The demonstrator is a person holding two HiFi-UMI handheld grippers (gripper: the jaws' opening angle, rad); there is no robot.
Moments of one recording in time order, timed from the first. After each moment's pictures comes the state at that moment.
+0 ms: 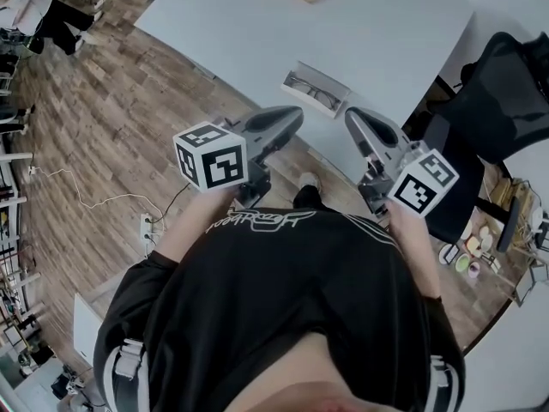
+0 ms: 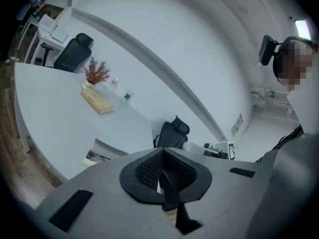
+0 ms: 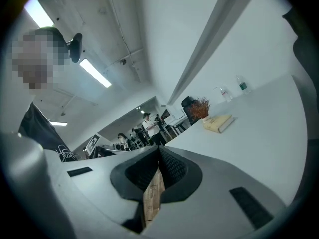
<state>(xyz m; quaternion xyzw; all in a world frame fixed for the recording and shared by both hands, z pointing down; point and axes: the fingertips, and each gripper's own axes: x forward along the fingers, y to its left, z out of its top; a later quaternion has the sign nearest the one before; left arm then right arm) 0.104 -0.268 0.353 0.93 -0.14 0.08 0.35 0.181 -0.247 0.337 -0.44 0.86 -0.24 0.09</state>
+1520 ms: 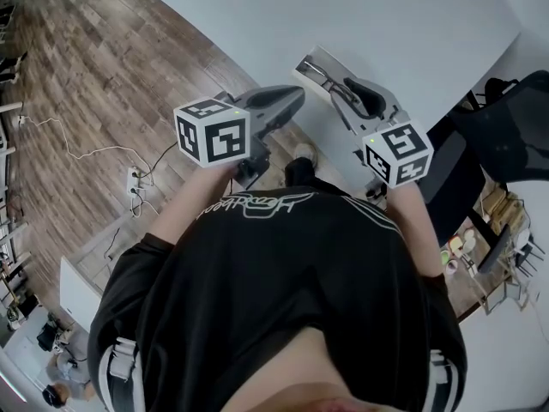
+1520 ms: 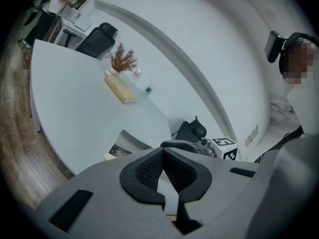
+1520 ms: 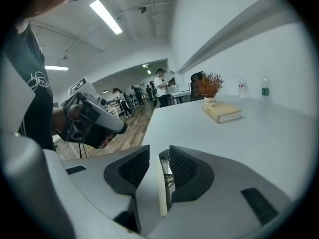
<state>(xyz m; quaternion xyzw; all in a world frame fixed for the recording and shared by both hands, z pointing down) 0.096 -0.341 0.442 0.88 -0.20 0.10 0.42 0.156 -0.347 0.468 -0.40 0.88 -0.18 -0.18</state>
